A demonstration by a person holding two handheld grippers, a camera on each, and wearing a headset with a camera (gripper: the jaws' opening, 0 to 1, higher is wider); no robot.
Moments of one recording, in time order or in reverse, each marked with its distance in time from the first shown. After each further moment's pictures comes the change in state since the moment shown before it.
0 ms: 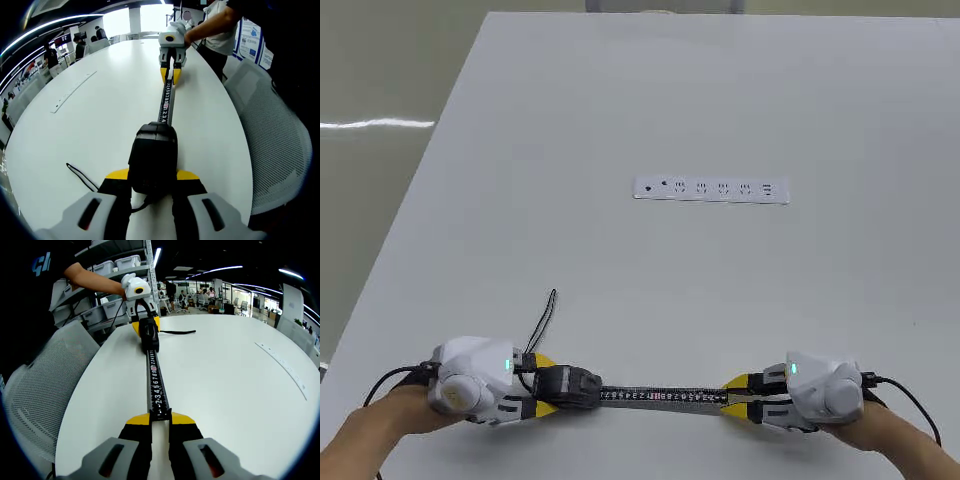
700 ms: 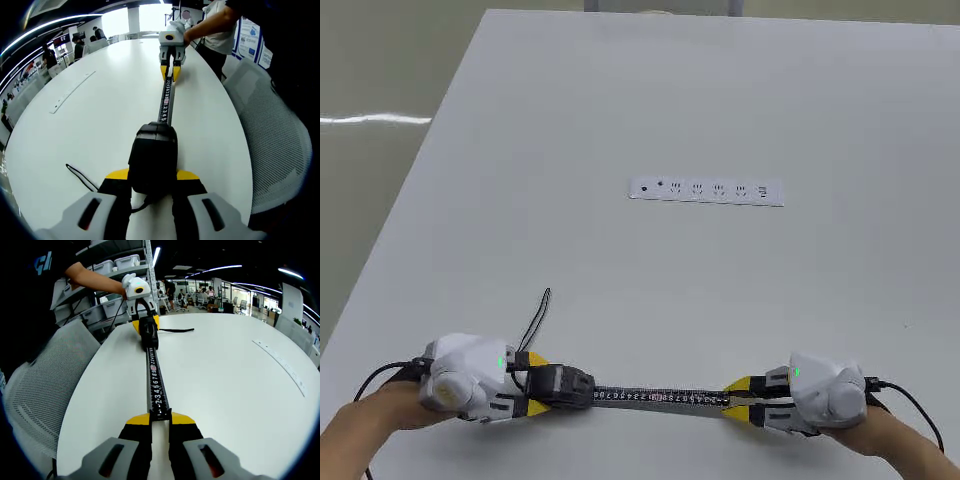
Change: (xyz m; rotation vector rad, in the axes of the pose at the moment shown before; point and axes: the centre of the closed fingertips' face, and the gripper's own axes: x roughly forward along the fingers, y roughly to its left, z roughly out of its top) left arm 0.000 0.000 0.000 0.007 0.004 -0.008; right arm -0.012 -0.001 -0.009 0.006 0.012 -0.006
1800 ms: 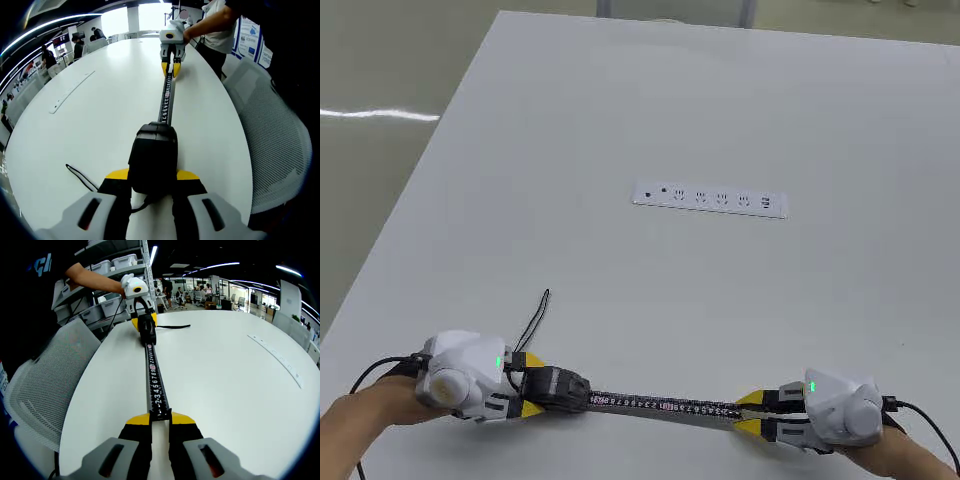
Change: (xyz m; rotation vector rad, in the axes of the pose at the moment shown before) left arm 0.001 0.000 -0.001 0.003 0.008 0.001; right arm -0.019 -0.002 -0.012 0.018 0.017 -0.009
